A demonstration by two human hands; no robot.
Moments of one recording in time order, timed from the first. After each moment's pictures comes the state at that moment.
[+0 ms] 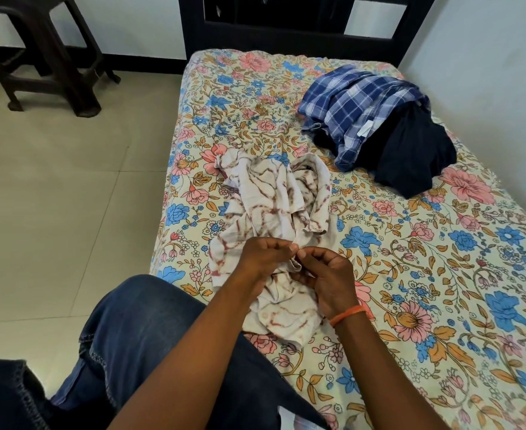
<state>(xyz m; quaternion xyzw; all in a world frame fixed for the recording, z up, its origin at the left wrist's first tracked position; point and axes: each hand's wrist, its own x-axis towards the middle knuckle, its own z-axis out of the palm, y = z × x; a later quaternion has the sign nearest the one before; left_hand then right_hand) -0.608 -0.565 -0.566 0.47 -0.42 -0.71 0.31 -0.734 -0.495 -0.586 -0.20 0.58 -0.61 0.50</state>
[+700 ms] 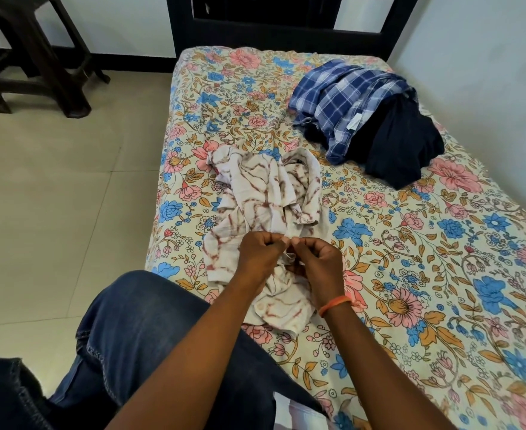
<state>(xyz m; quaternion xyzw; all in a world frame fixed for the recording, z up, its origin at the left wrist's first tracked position) -0.618 -0.551 -0.569 0.51 -0.49 -0.62 0.35 -0.727 -0.495 -0.586 -0.25 0.65 -0.59 0.40</state>
